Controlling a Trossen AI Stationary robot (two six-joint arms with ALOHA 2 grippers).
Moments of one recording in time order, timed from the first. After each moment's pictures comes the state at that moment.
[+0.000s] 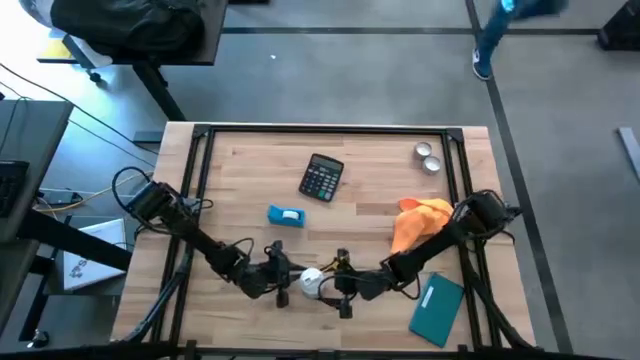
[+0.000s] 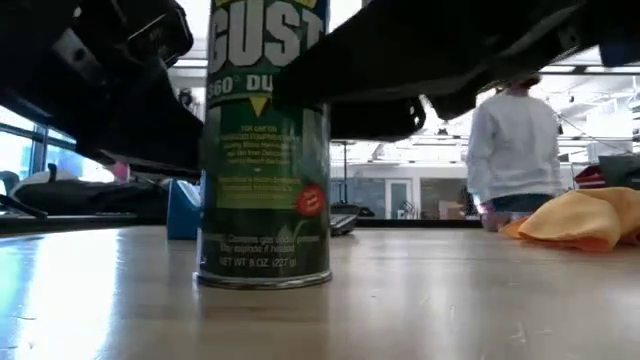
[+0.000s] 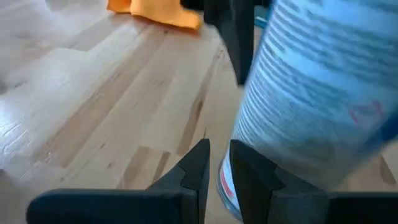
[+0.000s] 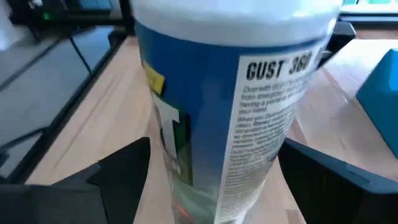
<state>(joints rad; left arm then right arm) -0.64 1.84 0.65 0.67 -0.71 -0.49 0.53 2.03 0.98 0.65 0.45 0.19</state>
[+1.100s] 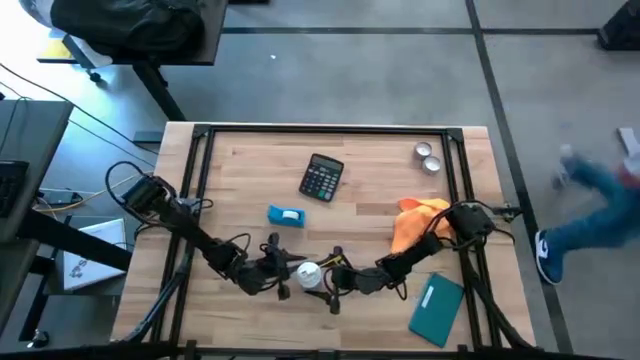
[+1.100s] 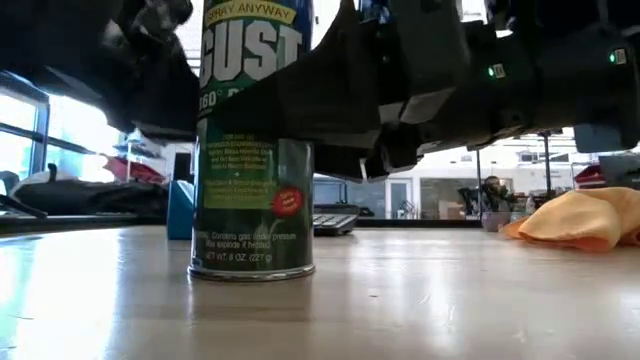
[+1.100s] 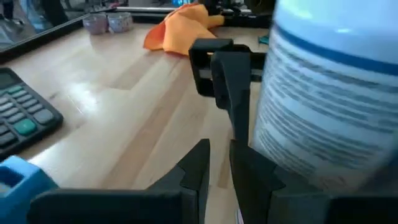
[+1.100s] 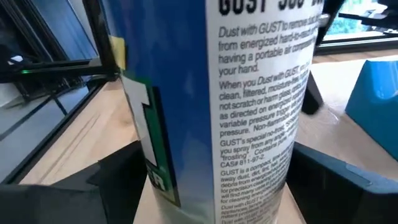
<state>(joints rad) -0.65 1.73 0.65 0.54 -0.86 -0.39 0.50 2.20 0.98 1.03 0.51 0.17</state>
